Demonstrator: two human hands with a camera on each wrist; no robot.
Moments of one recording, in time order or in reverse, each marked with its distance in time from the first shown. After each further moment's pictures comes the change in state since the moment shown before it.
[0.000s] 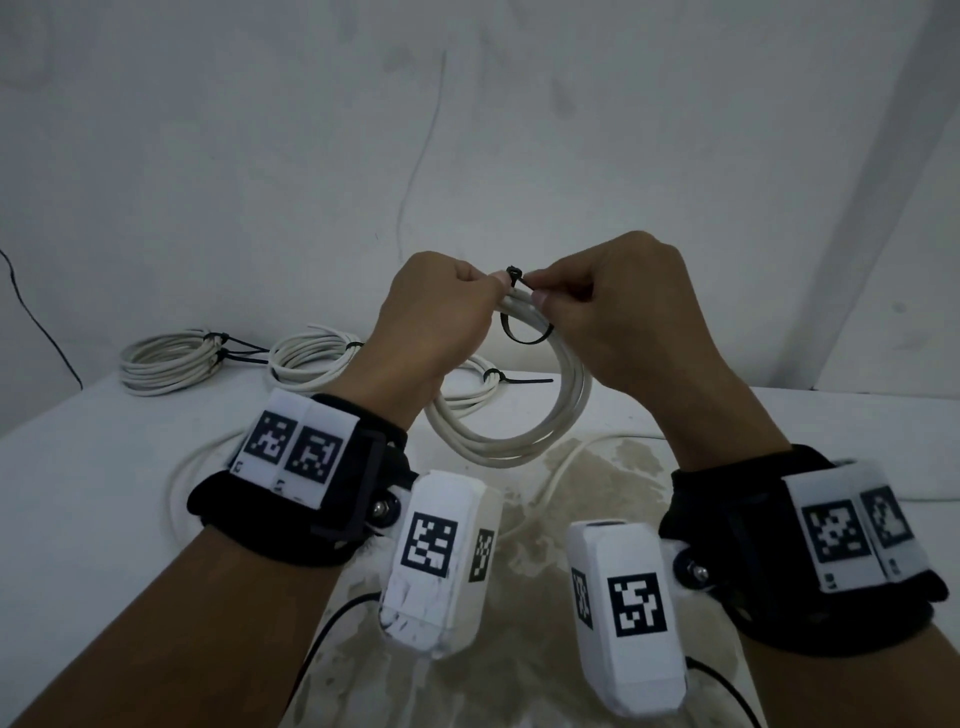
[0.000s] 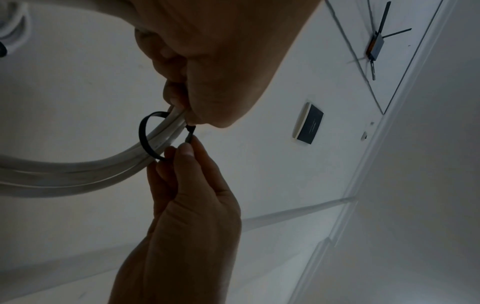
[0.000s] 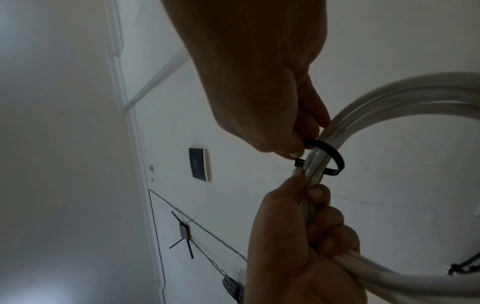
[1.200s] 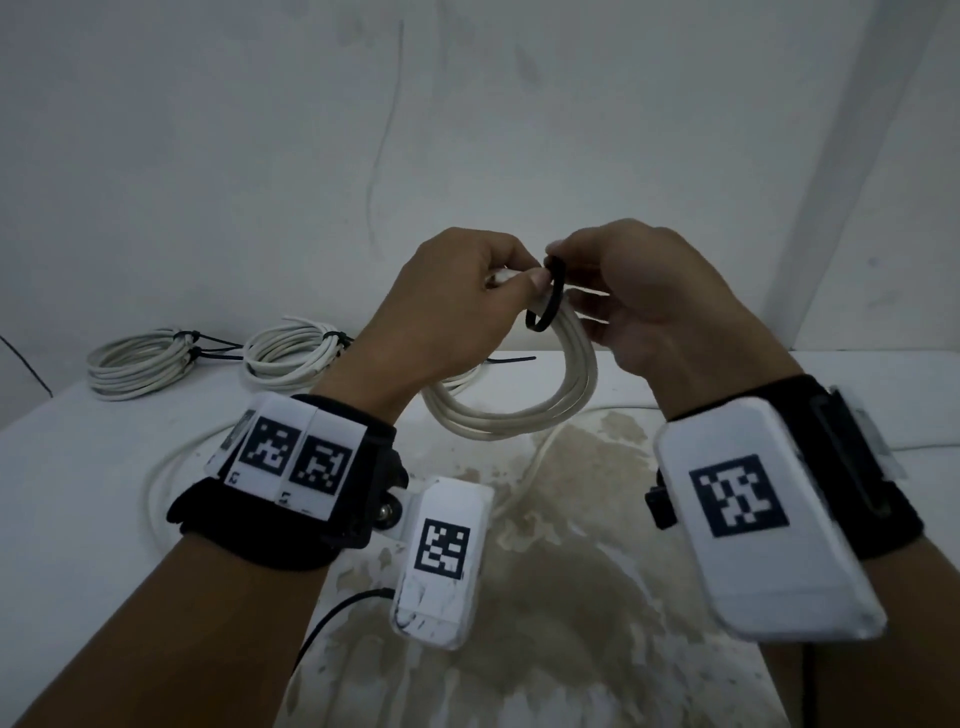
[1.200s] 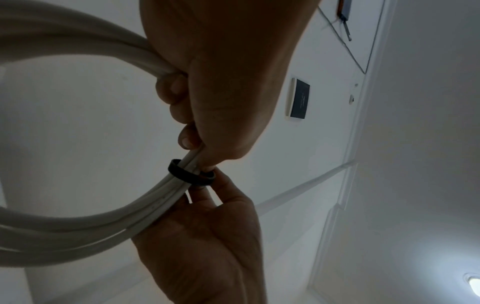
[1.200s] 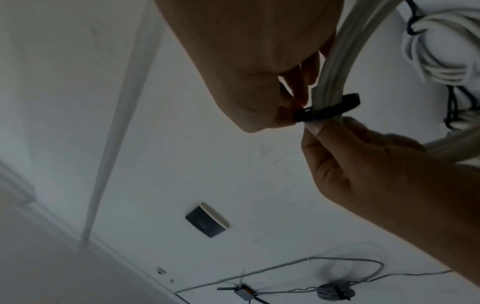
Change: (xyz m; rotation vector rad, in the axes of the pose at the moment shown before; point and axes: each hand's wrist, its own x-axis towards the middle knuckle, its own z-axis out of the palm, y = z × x) left_hand -0.008 0.003 0.011 0.174 -0.197 0.433; right_hand 0.003 0.006 -0.013 0.837 -0.050 0.823
